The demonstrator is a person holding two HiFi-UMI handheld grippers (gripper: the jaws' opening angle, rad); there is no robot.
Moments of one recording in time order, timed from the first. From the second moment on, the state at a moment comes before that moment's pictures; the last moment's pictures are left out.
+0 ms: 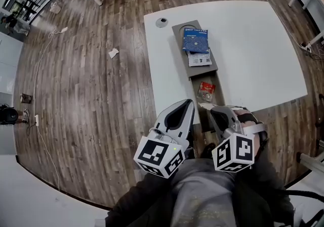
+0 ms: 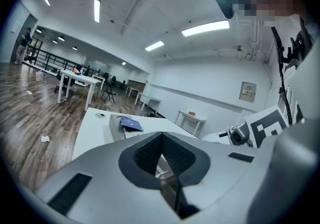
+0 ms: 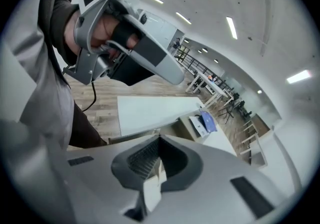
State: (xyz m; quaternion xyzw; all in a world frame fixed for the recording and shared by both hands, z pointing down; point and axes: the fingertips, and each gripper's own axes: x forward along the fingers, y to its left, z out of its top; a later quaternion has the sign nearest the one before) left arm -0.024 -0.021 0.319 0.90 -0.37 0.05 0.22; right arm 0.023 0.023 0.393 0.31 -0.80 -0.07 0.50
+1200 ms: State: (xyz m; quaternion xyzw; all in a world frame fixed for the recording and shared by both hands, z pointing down) left arm -0.048 -0.114 0.292 0.90 -0.38 0.03 0.20; right arm 0.042 -0.131 0.291 0.43 -0.77 -0.15 0.45
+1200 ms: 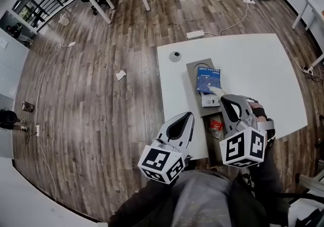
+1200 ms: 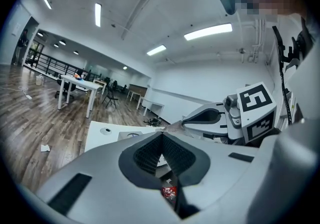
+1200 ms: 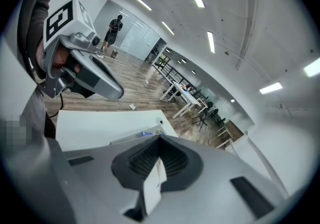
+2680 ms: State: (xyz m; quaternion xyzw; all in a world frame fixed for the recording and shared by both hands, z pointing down) left arm -0.064 -0.128 0.343 0.89 -0.39 0.07 0.24; right arm 0.015 -0.132 0.390 0.38 -0.78 -0.08 0.49
